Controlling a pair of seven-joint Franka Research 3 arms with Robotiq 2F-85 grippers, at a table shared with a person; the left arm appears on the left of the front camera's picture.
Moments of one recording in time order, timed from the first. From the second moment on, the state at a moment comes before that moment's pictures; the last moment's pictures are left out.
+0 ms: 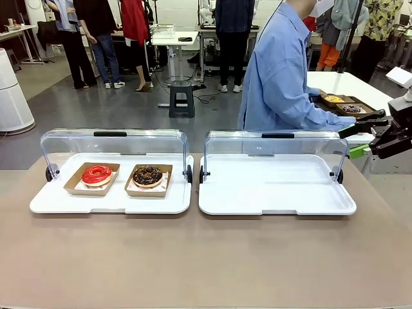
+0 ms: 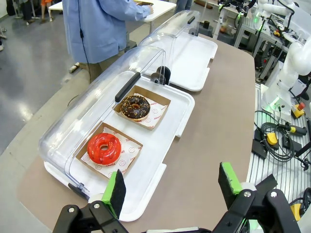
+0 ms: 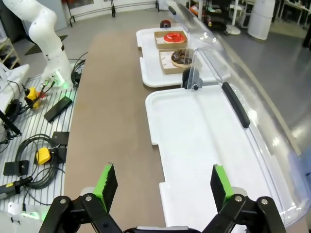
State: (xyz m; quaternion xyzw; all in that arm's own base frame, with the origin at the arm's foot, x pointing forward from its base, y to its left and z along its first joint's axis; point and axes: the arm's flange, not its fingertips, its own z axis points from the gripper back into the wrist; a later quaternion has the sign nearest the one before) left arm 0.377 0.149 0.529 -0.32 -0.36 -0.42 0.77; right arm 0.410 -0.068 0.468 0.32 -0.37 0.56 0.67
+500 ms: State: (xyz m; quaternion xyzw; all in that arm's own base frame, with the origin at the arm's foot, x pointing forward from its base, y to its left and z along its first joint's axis) left arm 0.377 0.149 0.529 -0.32 -0.36 -0.42 0.77; right arm 0.410 -0.069 0.468 0.32 -0.37 0.56 0.67
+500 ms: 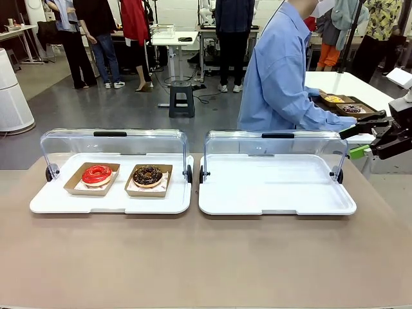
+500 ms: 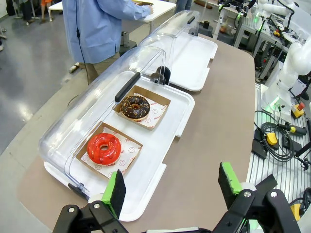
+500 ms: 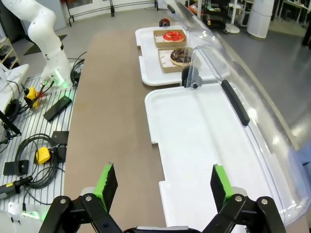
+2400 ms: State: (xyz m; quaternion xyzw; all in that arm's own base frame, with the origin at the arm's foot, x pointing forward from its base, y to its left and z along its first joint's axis) left arm 0.377 0.149 0.529 -0.32 -0.36 -0.42 0.77; right arm 0.410 -0.069 0.468 0.32 -0.37 0.56 0.67
